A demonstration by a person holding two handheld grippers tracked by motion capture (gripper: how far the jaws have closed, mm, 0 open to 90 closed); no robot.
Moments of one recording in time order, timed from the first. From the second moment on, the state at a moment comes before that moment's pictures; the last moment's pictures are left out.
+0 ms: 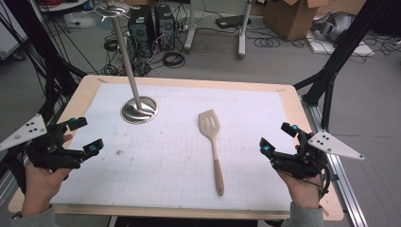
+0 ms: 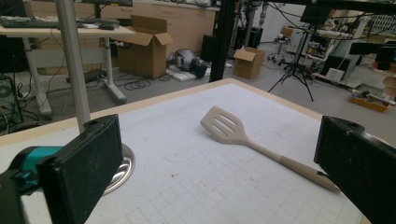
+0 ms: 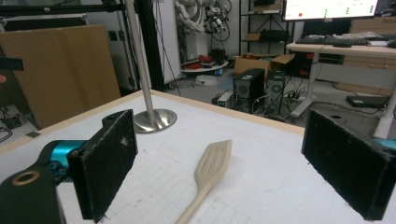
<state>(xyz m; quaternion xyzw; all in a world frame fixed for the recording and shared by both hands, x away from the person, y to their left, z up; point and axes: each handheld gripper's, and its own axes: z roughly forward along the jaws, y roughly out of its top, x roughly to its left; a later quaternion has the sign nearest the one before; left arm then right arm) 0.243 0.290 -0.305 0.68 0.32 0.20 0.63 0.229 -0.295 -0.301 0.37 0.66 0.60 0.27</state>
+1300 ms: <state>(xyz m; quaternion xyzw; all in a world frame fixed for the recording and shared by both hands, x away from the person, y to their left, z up) 0.244 0.286 -0.307 0.69 0.31 0.20 0.62 0.242 -0.264 -0.322 0.34 0.71 0.57 0.22</state>
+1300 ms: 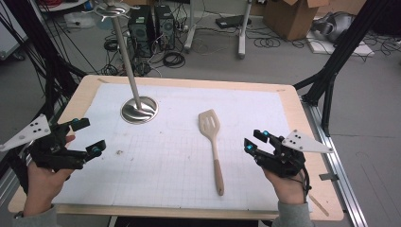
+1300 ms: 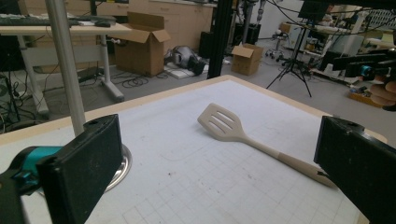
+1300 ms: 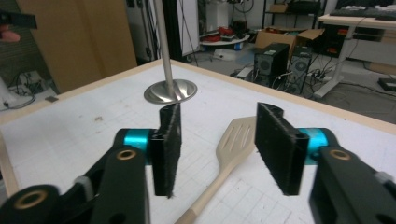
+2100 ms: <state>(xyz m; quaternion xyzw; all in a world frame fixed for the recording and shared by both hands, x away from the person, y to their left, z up) 0.248 0.287 -0.313 0.69 0.32 0.20 0.61 0.257 -0.251 -0.348 0.31 0.76 0.53 0.20</state>
